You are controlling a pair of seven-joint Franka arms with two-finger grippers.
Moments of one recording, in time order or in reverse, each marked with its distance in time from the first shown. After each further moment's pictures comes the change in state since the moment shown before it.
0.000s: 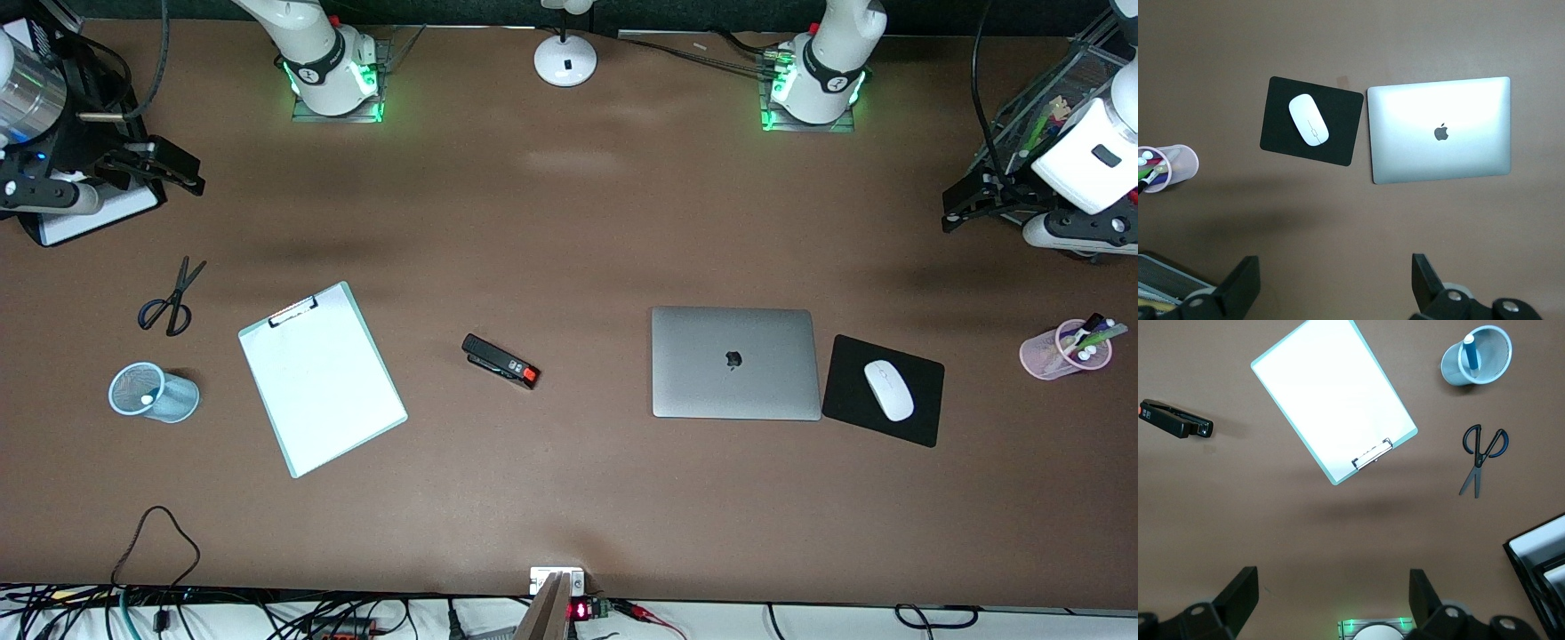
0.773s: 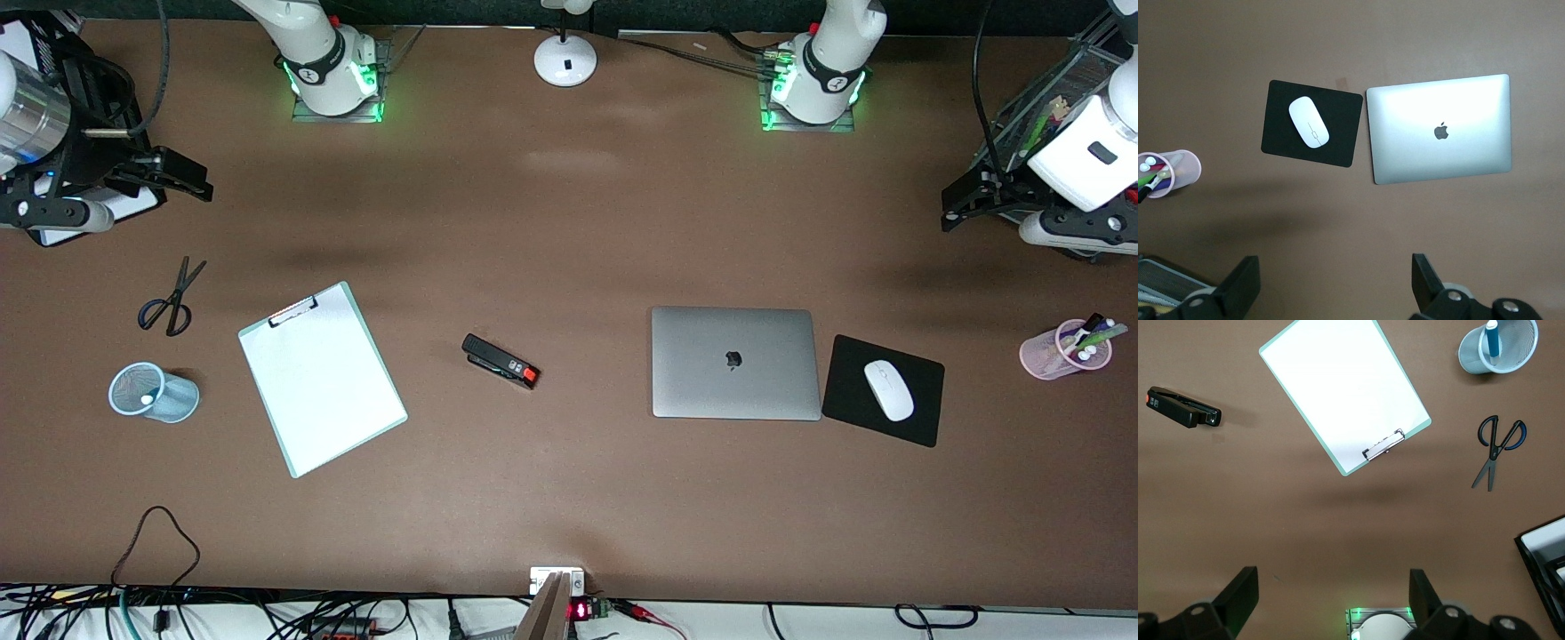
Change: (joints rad) left arm 0.001 0.000 -0.003 0.004 0.007 0.000 0.013; right arm -0.001 0.067 0.003 0.056 0.035 -0.051 -0.003
